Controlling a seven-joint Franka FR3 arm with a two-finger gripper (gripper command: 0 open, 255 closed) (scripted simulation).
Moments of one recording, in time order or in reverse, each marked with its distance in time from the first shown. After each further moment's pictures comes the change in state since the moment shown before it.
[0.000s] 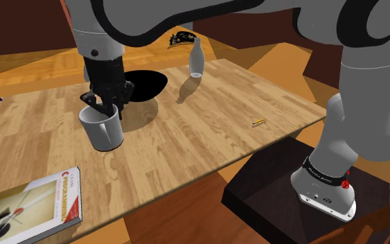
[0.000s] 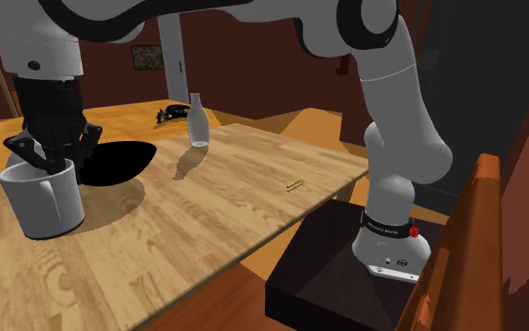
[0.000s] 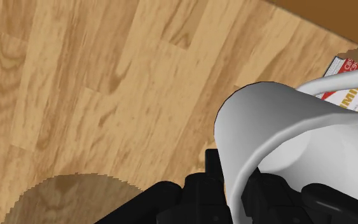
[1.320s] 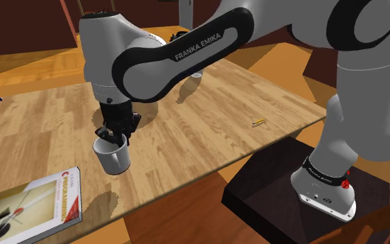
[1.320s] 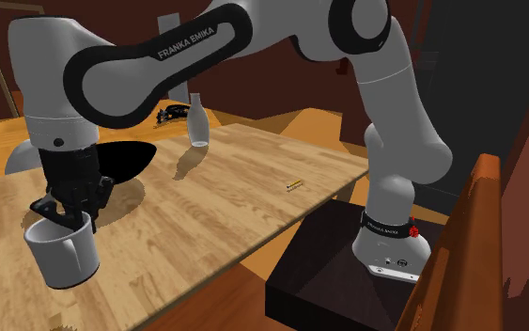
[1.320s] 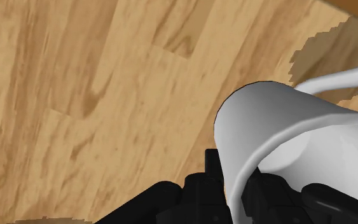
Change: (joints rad) arm -0.004 0.040 -0.009 -0.205 -0.018 0.243 0.016
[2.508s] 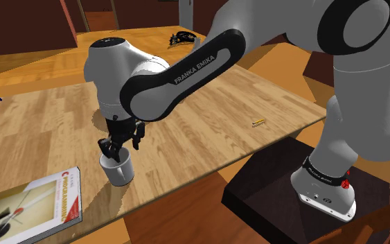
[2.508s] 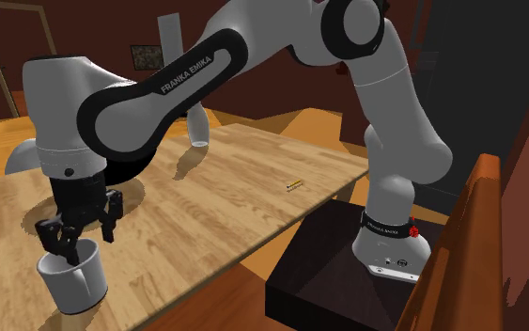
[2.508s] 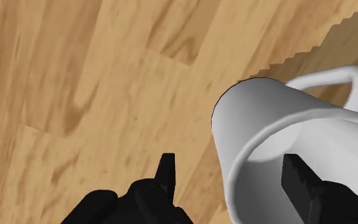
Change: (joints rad) arm 0.003 0.042 -0.008 -0.061 -0.016 0.102 0.010
